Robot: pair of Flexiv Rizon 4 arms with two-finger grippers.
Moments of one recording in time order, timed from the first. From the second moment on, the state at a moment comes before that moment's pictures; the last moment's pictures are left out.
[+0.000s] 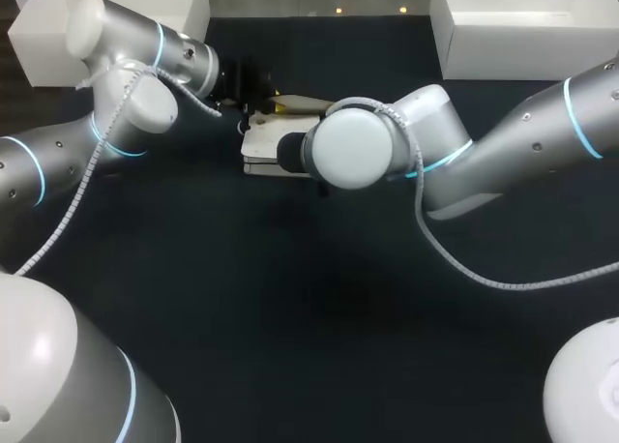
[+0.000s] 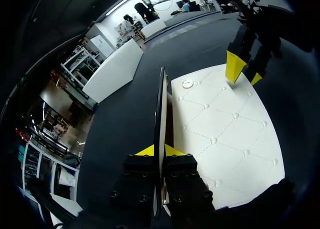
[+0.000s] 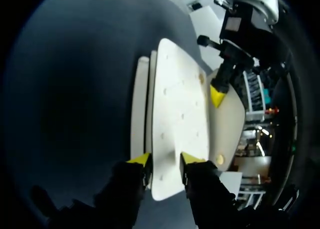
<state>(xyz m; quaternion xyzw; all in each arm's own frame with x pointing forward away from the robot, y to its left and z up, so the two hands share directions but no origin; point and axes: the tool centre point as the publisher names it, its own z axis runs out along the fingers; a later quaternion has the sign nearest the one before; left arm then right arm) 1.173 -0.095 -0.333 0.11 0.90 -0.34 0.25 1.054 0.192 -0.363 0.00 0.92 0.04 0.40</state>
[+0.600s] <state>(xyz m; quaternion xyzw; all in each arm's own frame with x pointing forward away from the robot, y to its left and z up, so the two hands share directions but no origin) 1.170 -0.093 -0.335 0.12 0.90 -0.34 0.25 1.061 0.192 -0.366 0.01 0.92 0.04 0.40</state>
